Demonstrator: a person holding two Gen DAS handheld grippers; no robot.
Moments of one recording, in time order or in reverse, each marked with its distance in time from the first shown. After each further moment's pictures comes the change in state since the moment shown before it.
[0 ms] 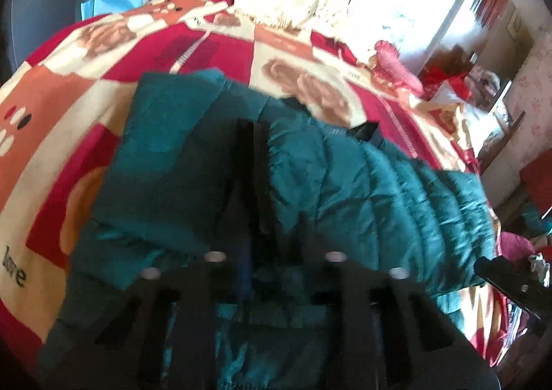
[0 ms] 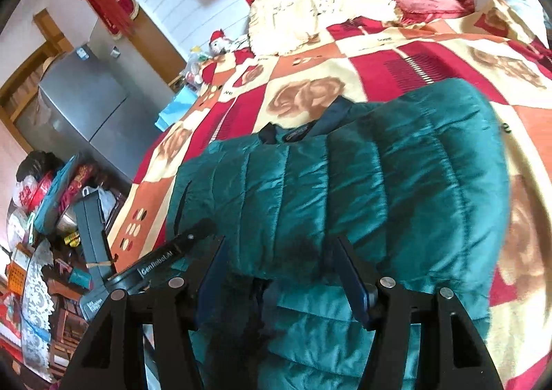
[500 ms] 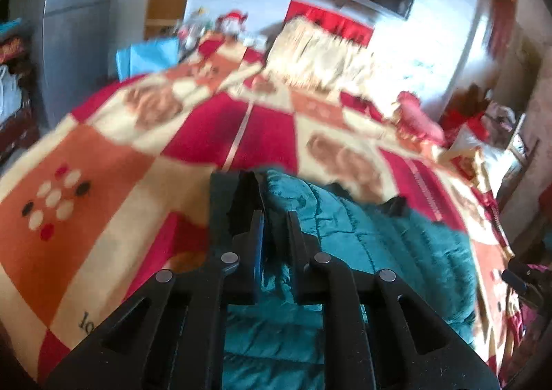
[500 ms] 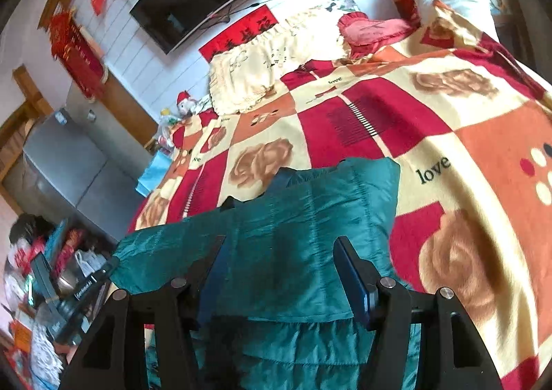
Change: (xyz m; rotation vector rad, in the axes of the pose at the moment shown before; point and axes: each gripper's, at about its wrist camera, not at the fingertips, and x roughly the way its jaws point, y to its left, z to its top) left arm -0.045 0.054 0.045 -0.011 -0.157 0.128; right arm -0.050 -0.048 0.043 0.138 -0.173 -0.069
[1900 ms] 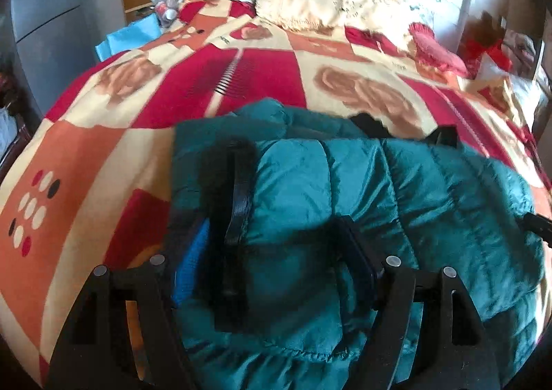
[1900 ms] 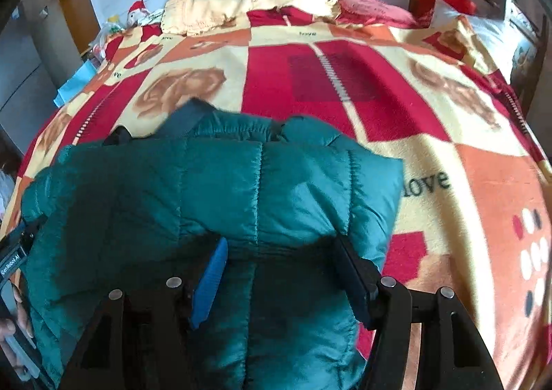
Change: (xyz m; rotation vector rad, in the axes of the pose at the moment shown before) left arm 0.086 -0.029 -0.021 0.161 0.109 0.107; right arm 0.118 -0.027 0.003 -0.261 0.203 -0.367
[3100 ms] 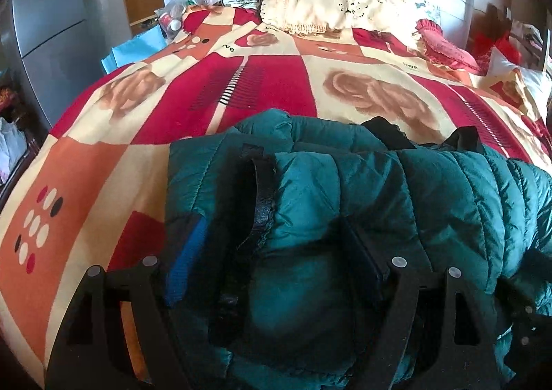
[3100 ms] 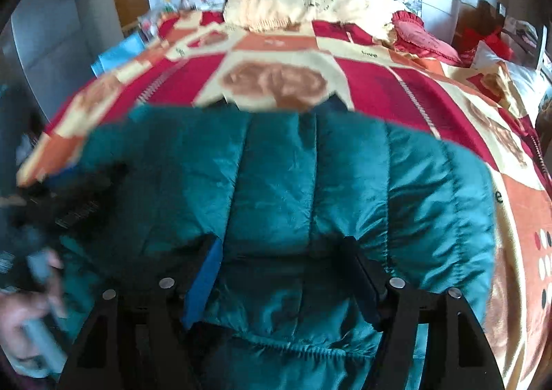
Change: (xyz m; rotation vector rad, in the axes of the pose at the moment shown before) left arm 0.030 -0.011 0.006 0.054 -0.007 0.074; right arm 0.003 0.135 -0.035 -0.169 -0.037 0.020
